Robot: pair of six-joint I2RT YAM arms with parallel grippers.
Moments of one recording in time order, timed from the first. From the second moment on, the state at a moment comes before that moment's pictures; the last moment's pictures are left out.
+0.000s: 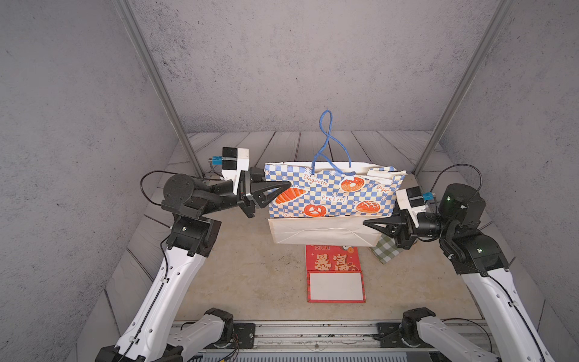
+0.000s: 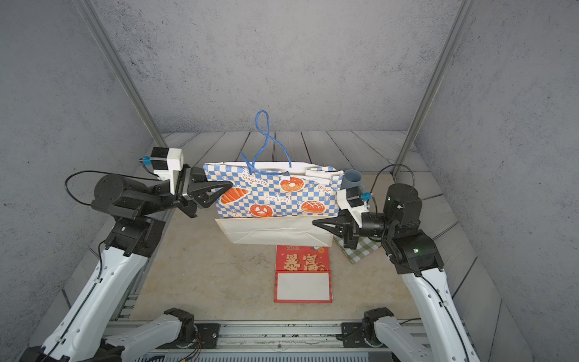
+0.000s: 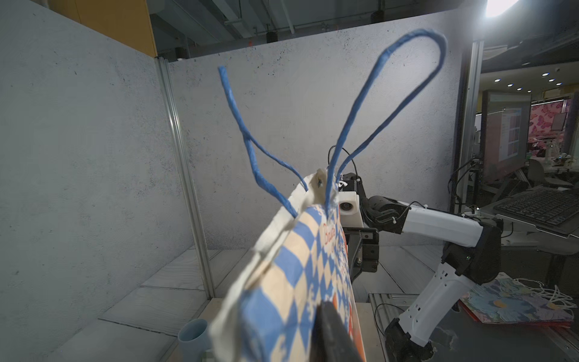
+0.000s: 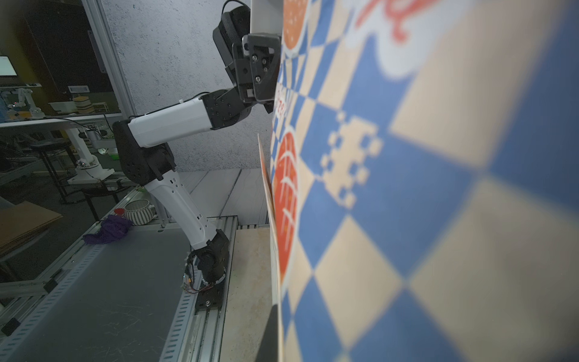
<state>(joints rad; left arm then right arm) -0.34 1.07 1.34 0.26 1.09 -0.36 0.23 0.91 1.24 -0.54 -1.26 -0.23</state>
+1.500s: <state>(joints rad) -0.33 1.04 1.26 0.02 1.26 -0.38 0.23 0.92 1.29 -0.43 -1.28 -0.14</state>
